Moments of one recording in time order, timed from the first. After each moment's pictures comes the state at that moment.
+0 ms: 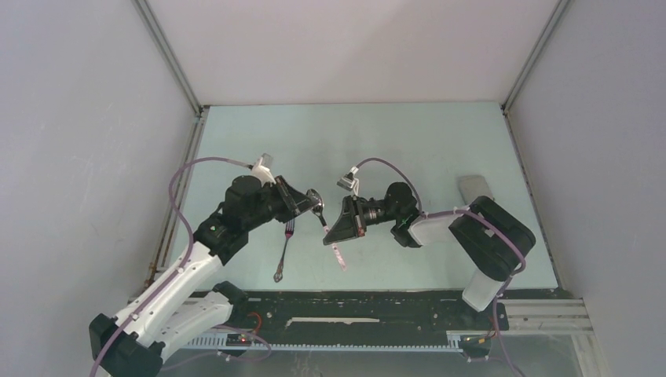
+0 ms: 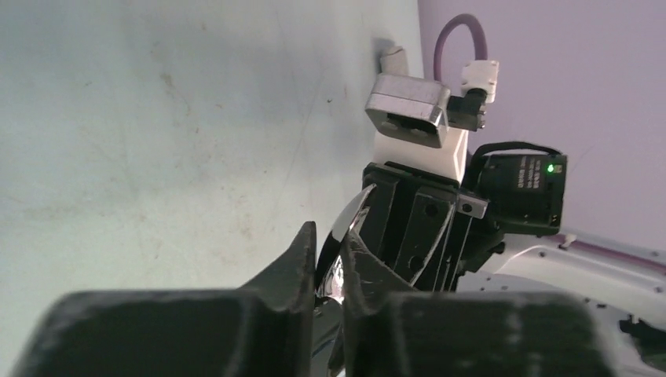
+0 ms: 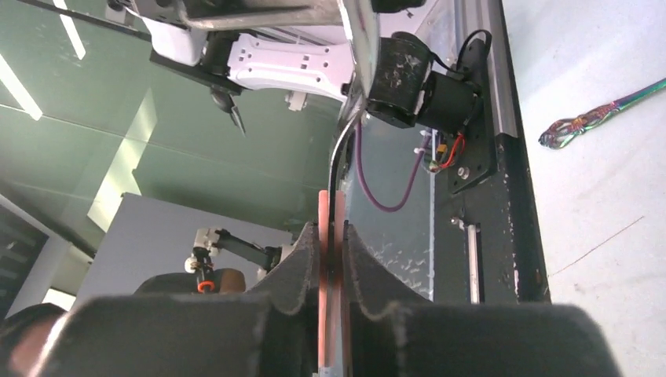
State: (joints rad) left arm -0.55 0.83 0.71 -0.28 0.21 -0.97; right arm 0.75 1.70 0.65 1.17 -1.06 1.30
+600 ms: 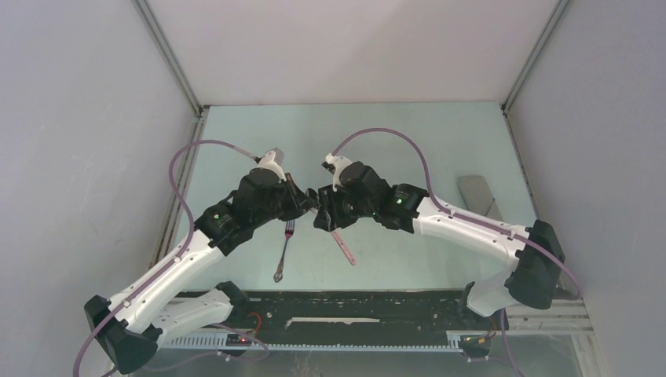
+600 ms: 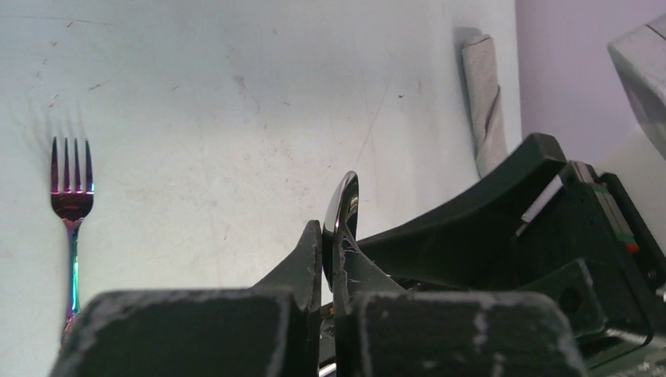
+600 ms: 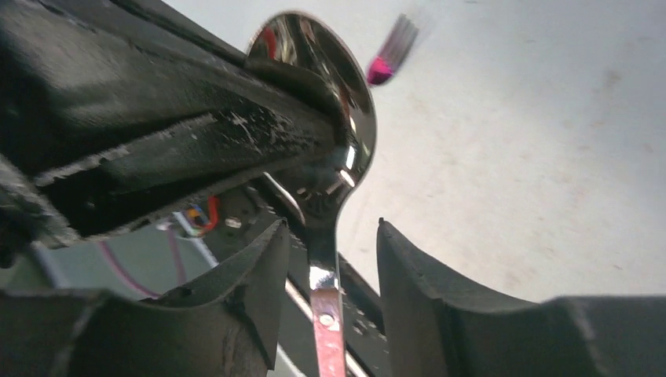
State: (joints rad) left arm -0.69 0.93 0.92 -0.54 -0.05 -0.83; right arm 0.99 1.46 1.22 -0.36 -0.15 0.58
